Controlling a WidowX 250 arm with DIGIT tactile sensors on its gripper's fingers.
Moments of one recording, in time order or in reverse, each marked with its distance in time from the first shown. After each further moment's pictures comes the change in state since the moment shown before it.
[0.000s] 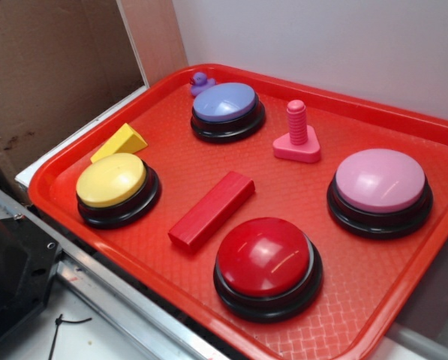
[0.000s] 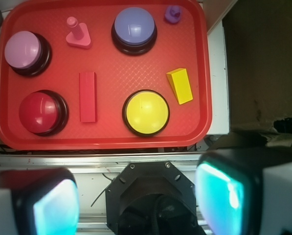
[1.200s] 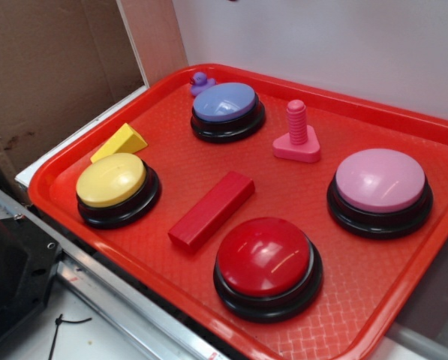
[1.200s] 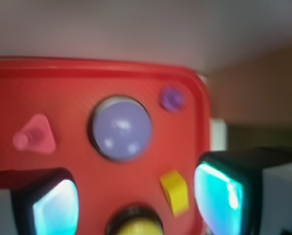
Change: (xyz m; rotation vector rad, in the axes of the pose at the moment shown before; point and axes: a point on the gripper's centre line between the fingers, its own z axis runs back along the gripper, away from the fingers) arm 0.196 -0.027 -0.109 0.238 0.098 -0.113
